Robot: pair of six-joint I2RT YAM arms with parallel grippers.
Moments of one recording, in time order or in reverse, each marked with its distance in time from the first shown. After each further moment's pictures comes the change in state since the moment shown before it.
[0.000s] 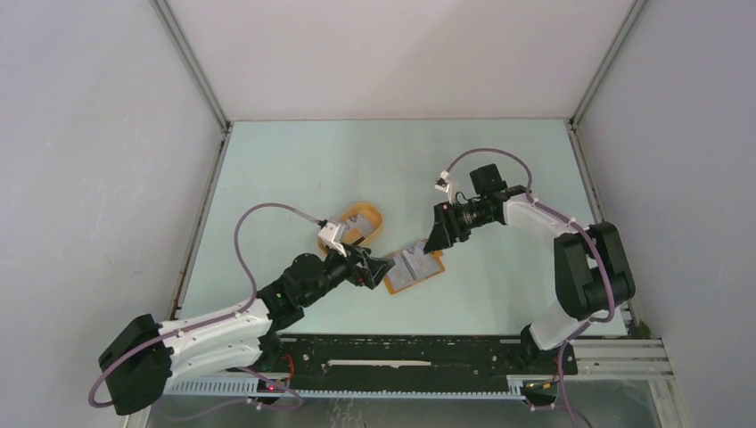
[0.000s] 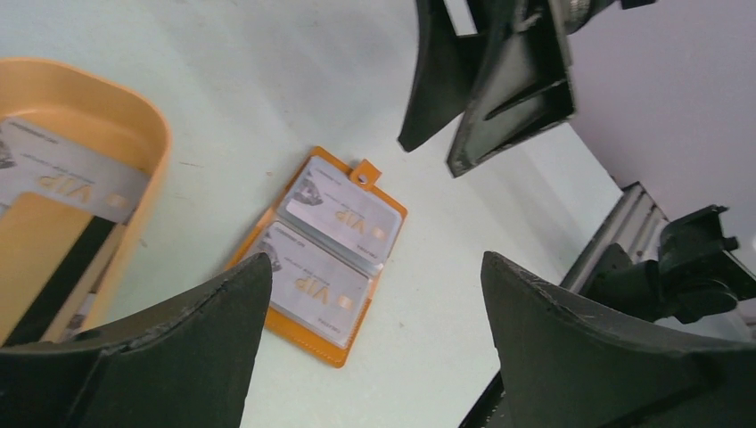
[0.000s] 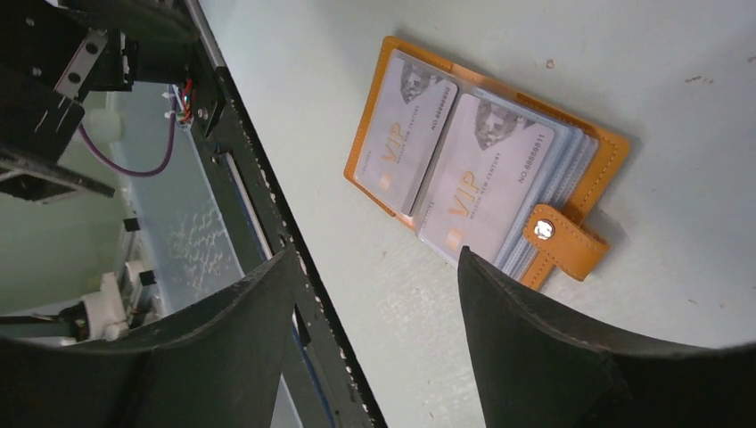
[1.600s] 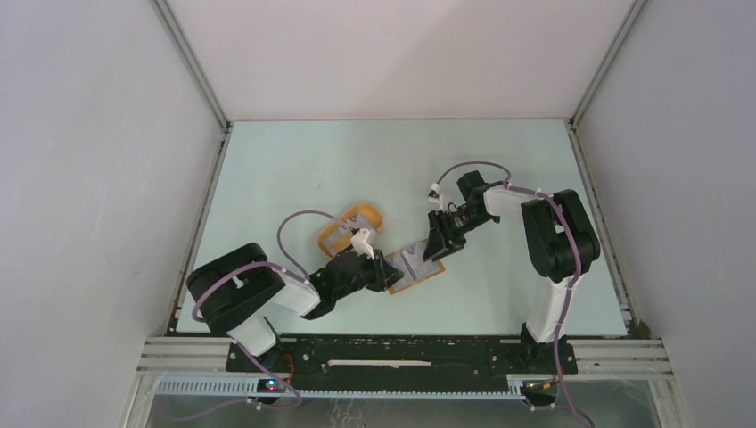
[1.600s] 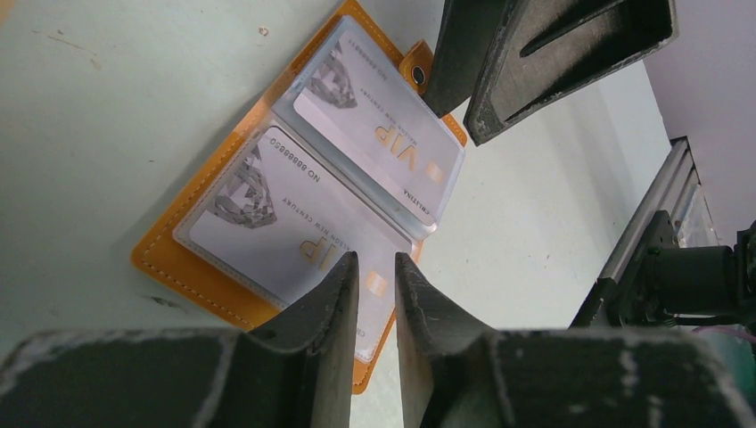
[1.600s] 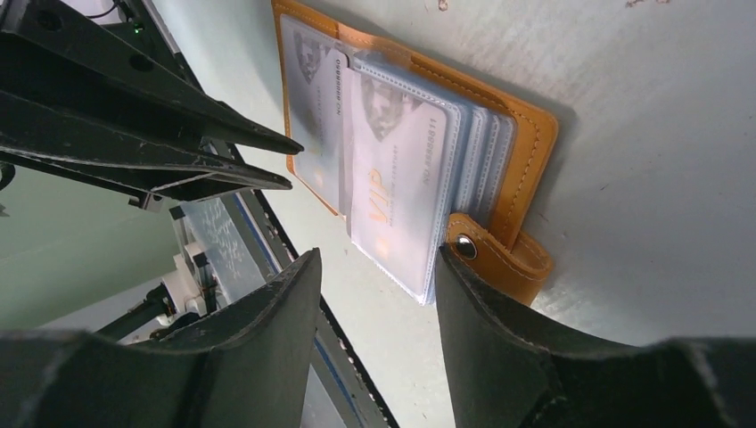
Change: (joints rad) left arm 0.000 0.723 0.031 0.454 0.106 -0.195; right arm 0.003 0.317 0.113 -0.111 0.024 0.024
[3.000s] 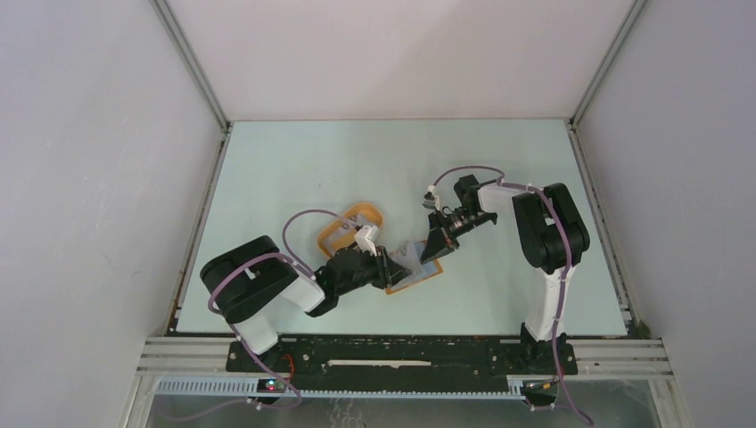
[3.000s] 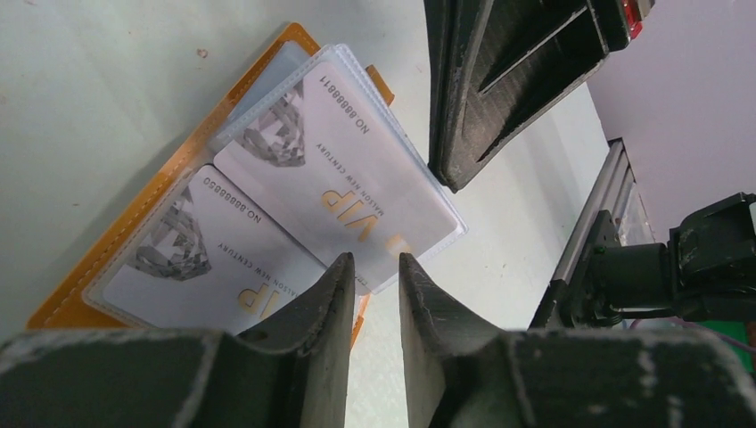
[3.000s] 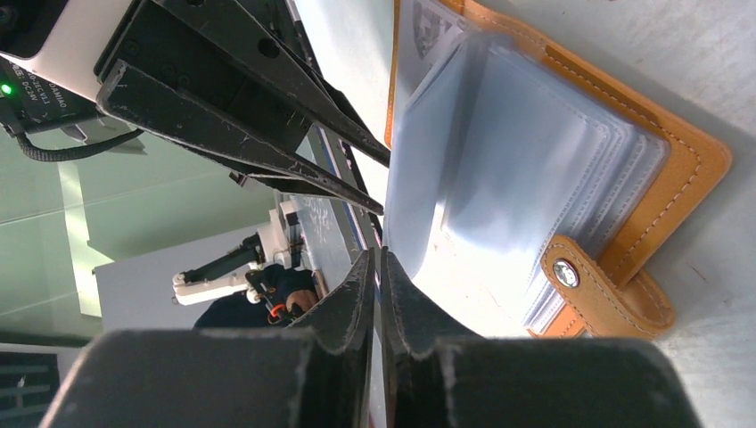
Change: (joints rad) left arm 0.028 0.093 0.026 0.131 0.099 -0.048; right arm 0.006 0.091 0.060 -0.119 -0.254 -0.058
